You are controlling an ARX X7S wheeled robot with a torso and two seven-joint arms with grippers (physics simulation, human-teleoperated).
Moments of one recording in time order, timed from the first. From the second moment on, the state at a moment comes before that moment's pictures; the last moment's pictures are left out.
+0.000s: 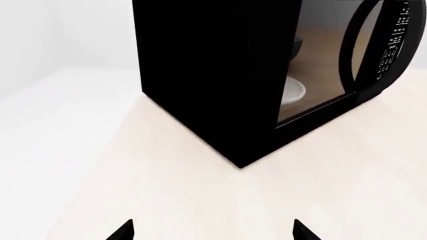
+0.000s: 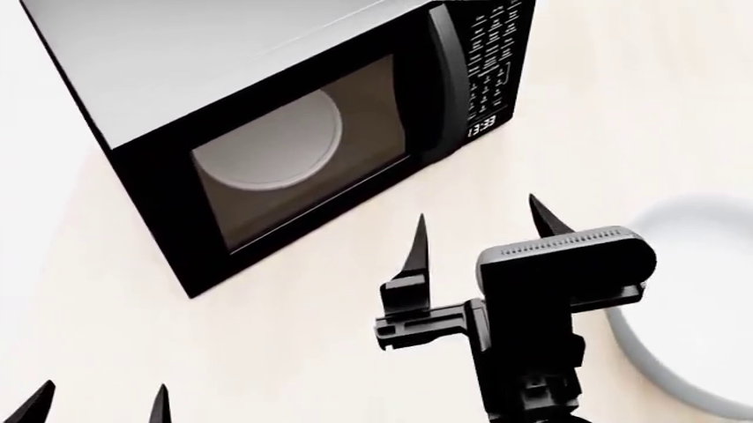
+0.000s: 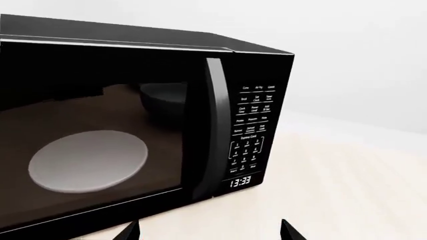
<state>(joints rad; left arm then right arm) 0.08 -0.20 0.16 0.29 -0.21 -0.07 -0.18 0.45 0.26 -0.22 -0.29 0.21 0.50 0.10</state>
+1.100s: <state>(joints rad) 0.08 -0.24 0.19 0.29 -0.26 -0.05 -0.22 0.86 0.23 -0.32 0.18 0.17 0.47 0.01</state>
